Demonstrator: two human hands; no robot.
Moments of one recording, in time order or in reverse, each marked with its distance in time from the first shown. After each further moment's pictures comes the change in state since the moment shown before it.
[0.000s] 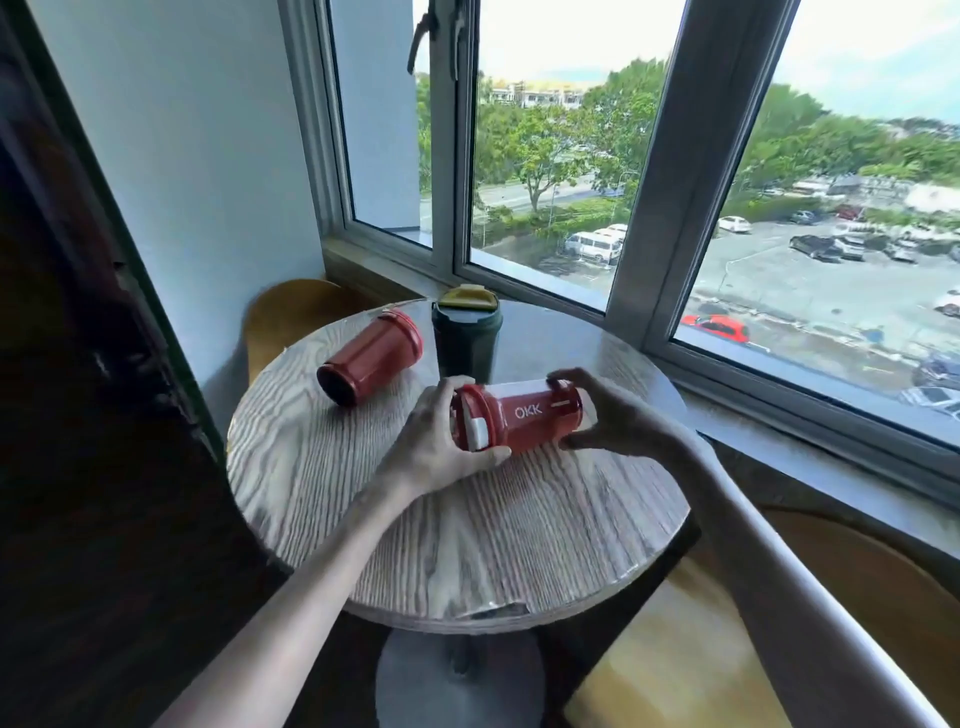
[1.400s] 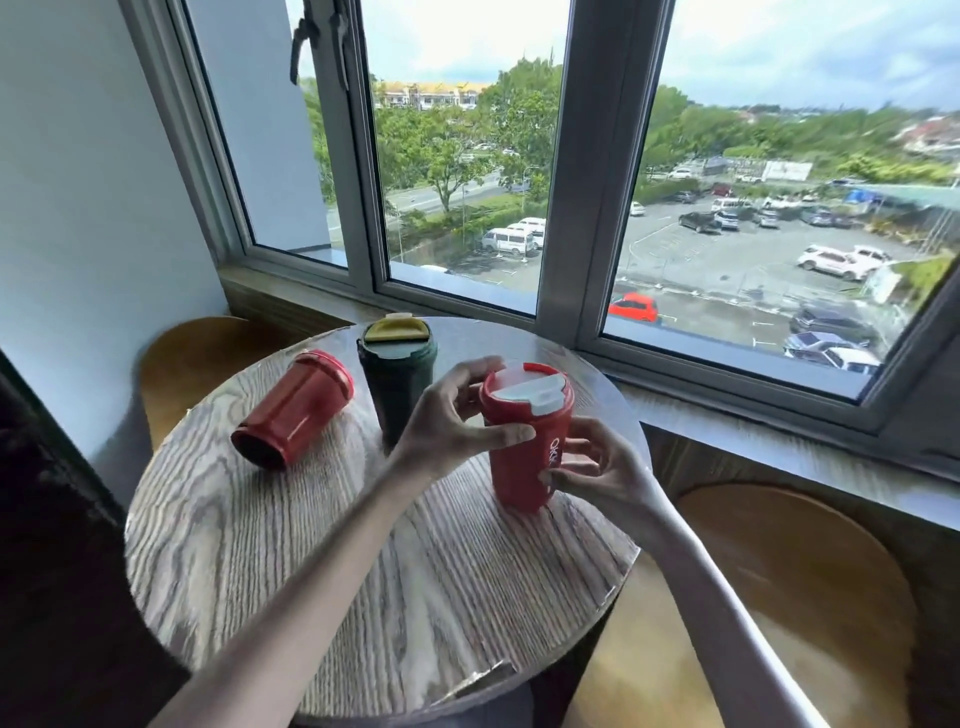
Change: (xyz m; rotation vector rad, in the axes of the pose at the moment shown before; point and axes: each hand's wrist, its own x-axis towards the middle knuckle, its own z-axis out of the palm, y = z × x) left_hand 0.059 0.049 0.018 -0.612 -0.244 0.115; right_hand -0.065 -0.006 0.031 0.751 0.438 0.180
